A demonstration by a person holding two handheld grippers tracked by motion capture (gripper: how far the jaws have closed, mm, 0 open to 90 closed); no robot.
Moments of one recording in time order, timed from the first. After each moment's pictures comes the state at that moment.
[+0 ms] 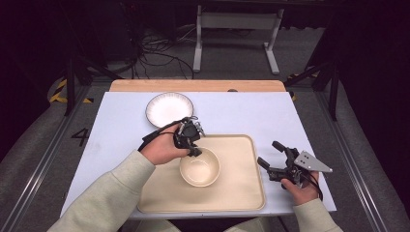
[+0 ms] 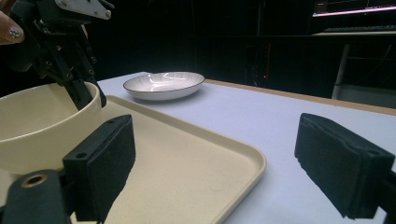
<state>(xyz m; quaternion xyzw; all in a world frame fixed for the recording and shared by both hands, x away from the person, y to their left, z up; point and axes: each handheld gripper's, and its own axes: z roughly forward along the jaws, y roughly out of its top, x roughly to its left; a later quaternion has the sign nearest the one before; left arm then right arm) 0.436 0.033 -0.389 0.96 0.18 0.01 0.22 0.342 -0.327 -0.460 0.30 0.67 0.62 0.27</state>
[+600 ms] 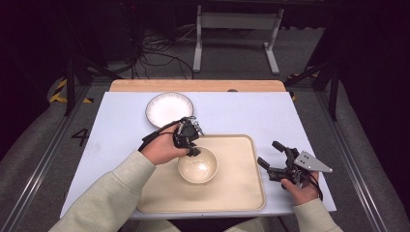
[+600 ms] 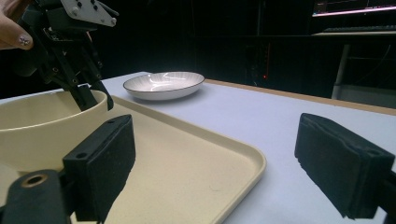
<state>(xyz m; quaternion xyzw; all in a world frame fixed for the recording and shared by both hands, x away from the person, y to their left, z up) 0.441 0.035 -0.398 0.95 0.19 0.01 0.23 0.342 -0.327 -0.460 0.30 0.67 0.62 0.27</state>
